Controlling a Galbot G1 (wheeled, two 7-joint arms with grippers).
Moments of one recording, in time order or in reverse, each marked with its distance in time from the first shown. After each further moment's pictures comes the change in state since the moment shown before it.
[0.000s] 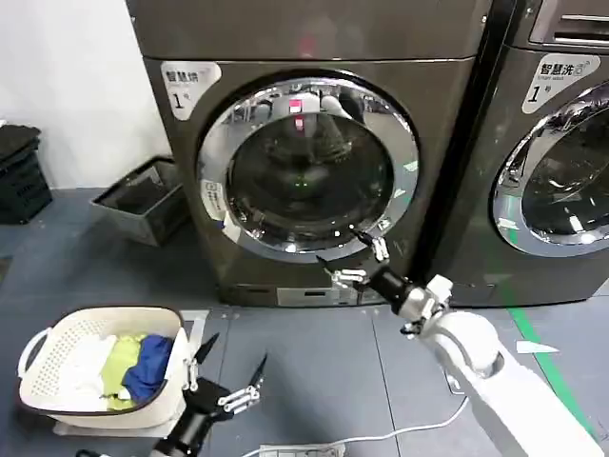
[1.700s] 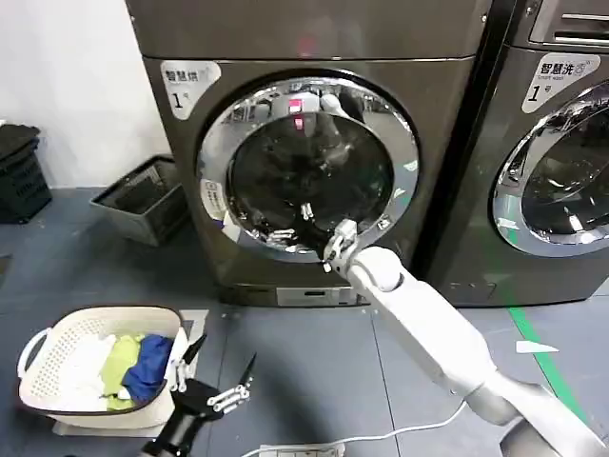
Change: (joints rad) left arm 0.021 -0.018 -0.042 -0.014 -0.003 -0.010 0.001; right arm 0.424 0.288 -0.285 -0.513 -0.003 0.049 -0.073
